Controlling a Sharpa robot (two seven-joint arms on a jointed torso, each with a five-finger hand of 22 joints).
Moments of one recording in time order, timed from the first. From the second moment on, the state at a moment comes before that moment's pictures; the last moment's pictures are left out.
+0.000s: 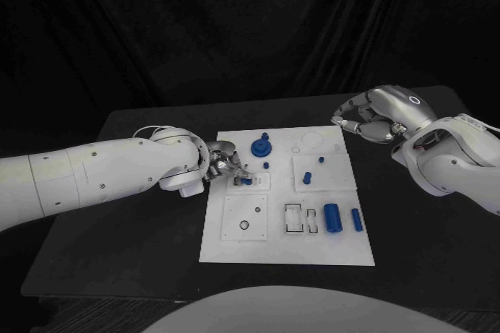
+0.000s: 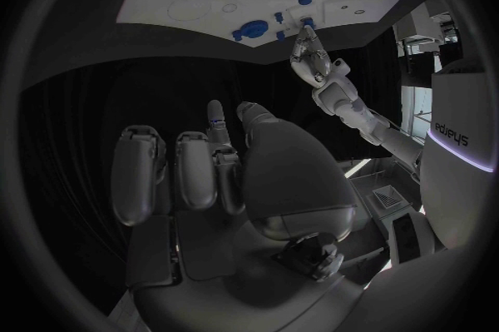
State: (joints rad) left arm 1.28 -0.76 -0.21 1.50 -0.95 0.00 -0.37; left_hand 1.10 0.04 0.33 0.09 0.28 1.09 0.05 0.15 0.90 1.47 -0.02 1.57 1.31 1.47 -0.06 1.57 1.31 0.03 1.45 0.06 1.47 1.31; right arm 1.35 -0.98 -0.21 1.62 -1.54 -0.62 -0.04; right_hand 1.27 0.01 0.11 0.27 0.44 1.00 0.09 0.13 0.20 1.47 0.00 1.57 1.31 1.47 -0.07 1.37 1.16 0.05 1.47 0.04 1.36 1.31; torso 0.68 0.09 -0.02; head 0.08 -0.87
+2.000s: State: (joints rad) left arm 1.28 -0.76 -0.21 1.49 -0.95 -0.02 -0.37; left_hand 1.06 0.04 0.32 0.12 0.22 1.09 0.05 0.15 0.90 1.46 -0.02 1.57 1.31 1.47 -0.06 1.57 1.31 0.03 1.44 0.06 1.46 1.31; right arm 1.35 -0.97 -0.21 1.62 -1.54 -0.59 -0.06; right_hand 1.28 0.01 0.11 0.26 0.46 1.00 0.09 0.13 0.20 1.47 0.00 1.57 1.31 1.47 -0.07 1.37 1.16 0.05 1.47 0.04 1.35 1.31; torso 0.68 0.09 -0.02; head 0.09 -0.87
